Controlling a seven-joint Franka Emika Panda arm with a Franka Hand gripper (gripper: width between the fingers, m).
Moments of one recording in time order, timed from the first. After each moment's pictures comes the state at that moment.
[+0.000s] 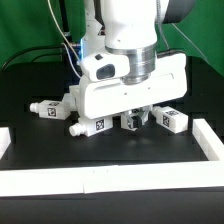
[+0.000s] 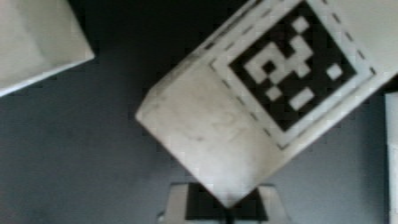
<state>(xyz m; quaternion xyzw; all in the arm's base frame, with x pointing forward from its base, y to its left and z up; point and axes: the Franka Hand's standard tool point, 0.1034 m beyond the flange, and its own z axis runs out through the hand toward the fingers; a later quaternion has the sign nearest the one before) 0.499 0.034 0.010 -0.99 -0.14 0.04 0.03</state>
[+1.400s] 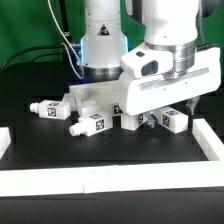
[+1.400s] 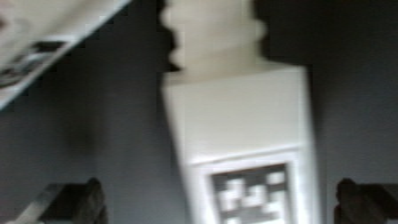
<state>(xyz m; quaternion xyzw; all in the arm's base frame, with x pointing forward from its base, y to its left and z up) 0.491 0.101 0.013 -0.98 -0.17 0.04 0.04</state>
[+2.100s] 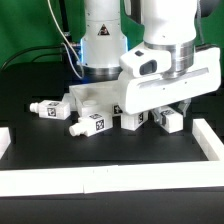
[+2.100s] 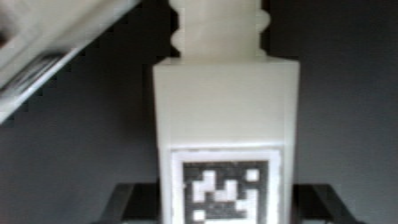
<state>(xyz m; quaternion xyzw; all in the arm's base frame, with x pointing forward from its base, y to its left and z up) 0.474 0.118 0.015 -0.99 -0.10 0.03 0.04</state>
